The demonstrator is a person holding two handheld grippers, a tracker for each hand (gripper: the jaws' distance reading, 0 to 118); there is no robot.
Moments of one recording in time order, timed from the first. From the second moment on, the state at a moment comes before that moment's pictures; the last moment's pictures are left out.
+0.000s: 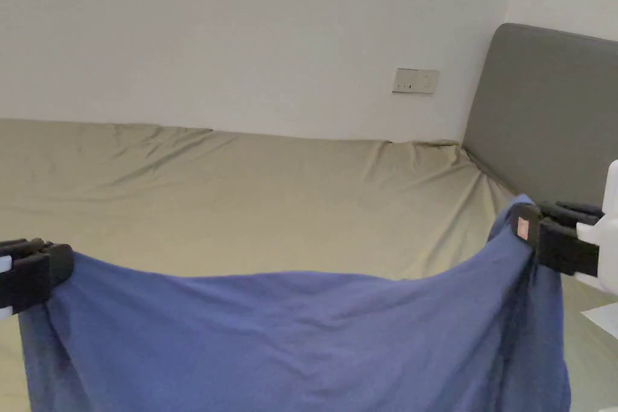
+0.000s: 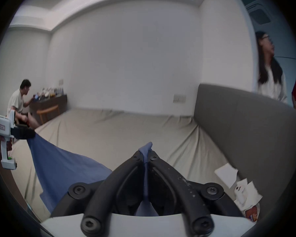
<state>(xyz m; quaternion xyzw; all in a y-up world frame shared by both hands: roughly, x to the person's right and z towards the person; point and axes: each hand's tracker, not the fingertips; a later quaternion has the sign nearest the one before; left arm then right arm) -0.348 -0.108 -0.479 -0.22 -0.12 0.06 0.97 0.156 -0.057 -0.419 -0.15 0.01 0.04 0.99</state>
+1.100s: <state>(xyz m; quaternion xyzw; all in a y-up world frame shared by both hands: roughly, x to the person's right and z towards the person) -0.343 0.172 -0.655 -0.04 0.10 -0.03 0.99 0.130 0.188 -0.603 0.01 -0.09 0.04 1.00</state>
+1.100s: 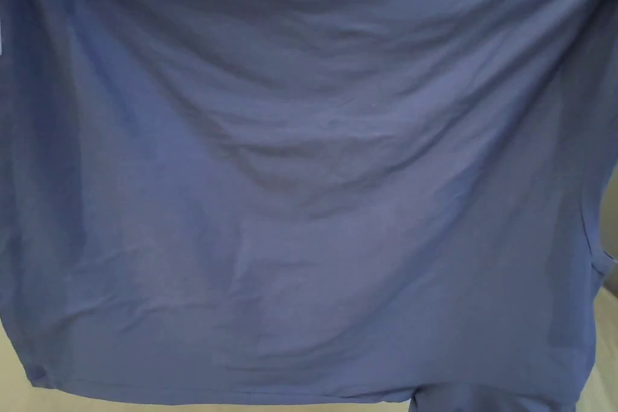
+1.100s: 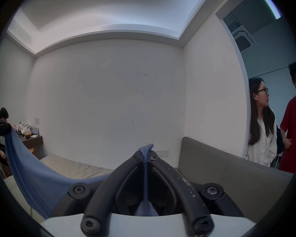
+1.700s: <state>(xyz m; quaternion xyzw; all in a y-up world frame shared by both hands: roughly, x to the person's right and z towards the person) -0.303 0.130 -0.782 -0.03 0.12 -0.03 0.99 0.143 0.168 -0.716 0.05 -0.12 -0.01 0.99</state>
